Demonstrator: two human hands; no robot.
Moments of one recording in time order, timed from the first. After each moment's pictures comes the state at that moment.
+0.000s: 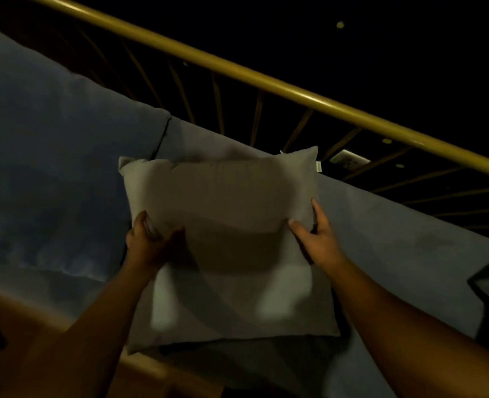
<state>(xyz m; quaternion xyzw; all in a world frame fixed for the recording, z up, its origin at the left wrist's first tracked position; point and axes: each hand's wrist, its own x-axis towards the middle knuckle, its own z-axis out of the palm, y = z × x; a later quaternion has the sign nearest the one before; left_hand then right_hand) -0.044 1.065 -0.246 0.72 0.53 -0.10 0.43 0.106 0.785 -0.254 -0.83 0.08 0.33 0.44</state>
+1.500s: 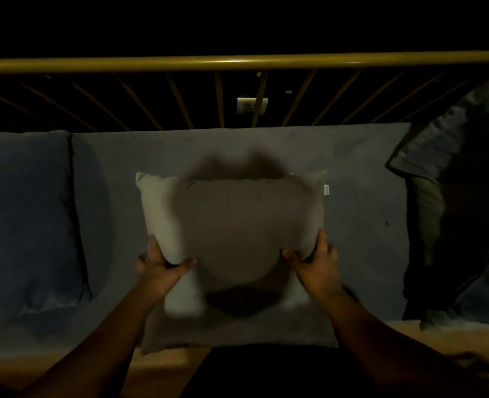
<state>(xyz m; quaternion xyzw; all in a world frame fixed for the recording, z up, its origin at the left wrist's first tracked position) -0.074 0.936 -0.245 0.79 0.34 -0.30 0.40 -0.058 0.620 -0.236 -0.84 0.28 0.24 0.39</state>
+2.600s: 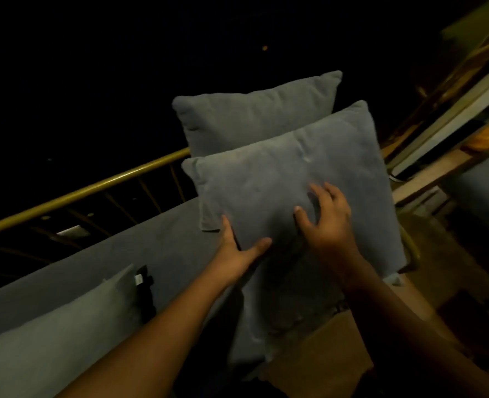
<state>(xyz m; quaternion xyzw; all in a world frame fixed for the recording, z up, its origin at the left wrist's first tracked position) 0.017 0.357 -0.059 0.74 -0.05 -0.32 0.58 -0.038 0.174 -0.022 -0.90 0.25 -0.11 0.34</state>
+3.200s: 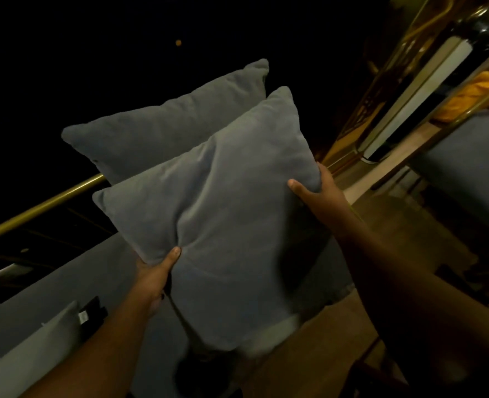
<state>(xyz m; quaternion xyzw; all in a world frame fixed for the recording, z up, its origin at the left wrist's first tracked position) 0.057 0.341 -0.137 0.72 0.25 -0.26 0.60 -0.022 0.023 -0.036 -0.81 0.38 -0.05 0.45</state>
